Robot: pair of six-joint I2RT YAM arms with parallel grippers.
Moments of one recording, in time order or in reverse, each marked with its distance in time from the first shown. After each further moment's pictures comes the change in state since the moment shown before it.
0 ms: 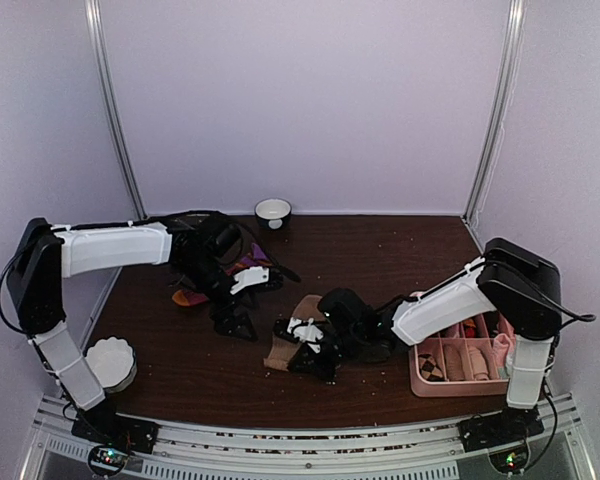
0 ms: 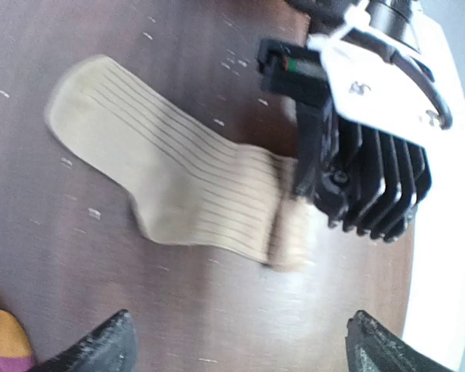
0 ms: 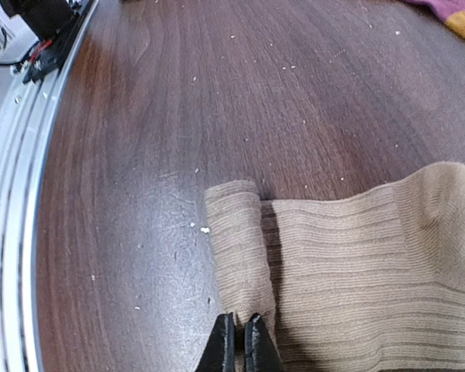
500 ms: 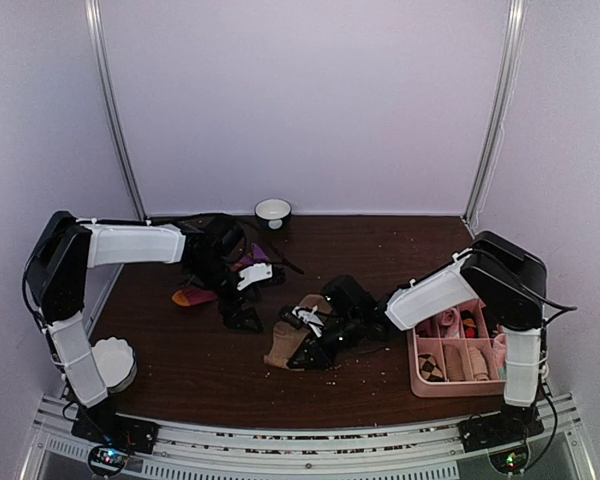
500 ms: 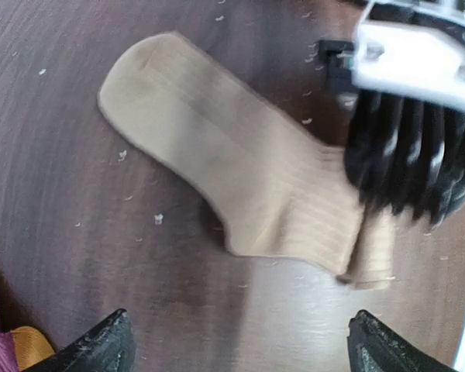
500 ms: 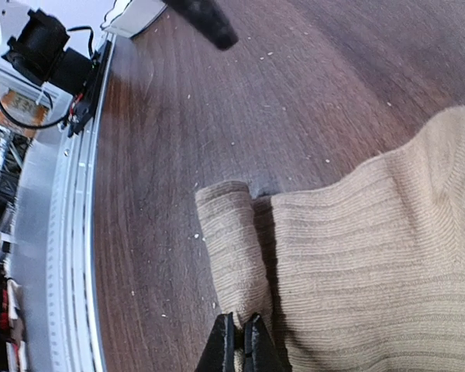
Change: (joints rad) left arm 0.040 0.107 0.029 0.117 -0.045 0.008; right arm -0.112 0.092 0.089 -0.068 -0.288 0.240
